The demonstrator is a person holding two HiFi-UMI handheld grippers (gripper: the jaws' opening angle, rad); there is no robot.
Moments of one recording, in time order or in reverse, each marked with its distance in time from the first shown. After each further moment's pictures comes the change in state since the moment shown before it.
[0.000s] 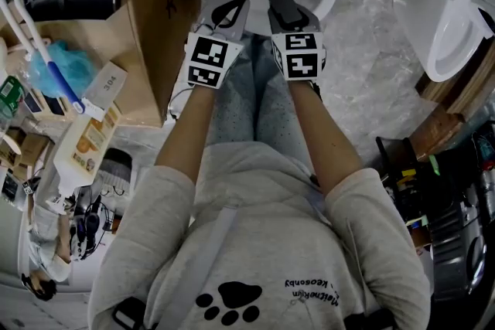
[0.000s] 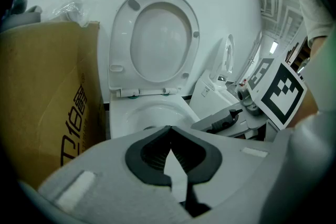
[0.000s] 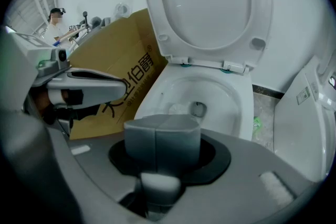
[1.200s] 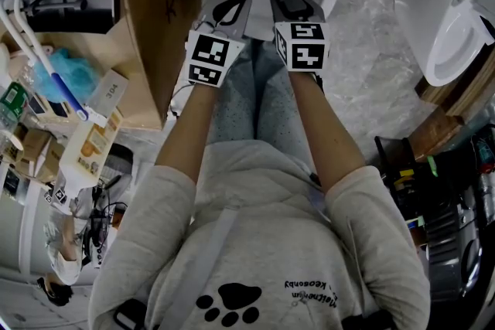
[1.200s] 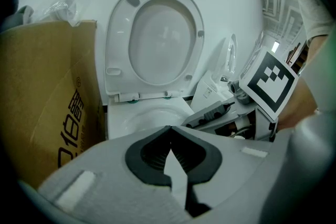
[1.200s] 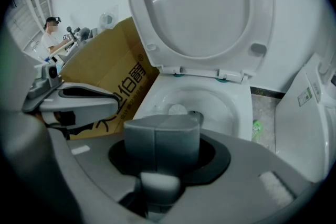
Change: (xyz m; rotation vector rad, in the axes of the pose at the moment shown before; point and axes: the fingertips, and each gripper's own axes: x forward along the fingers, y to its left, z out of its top) left arm 0.019 0.009 0.021 -0.001 0.009 0.004; right arm 0.010 -0.026 0.045 0.054 -0.031 0.001
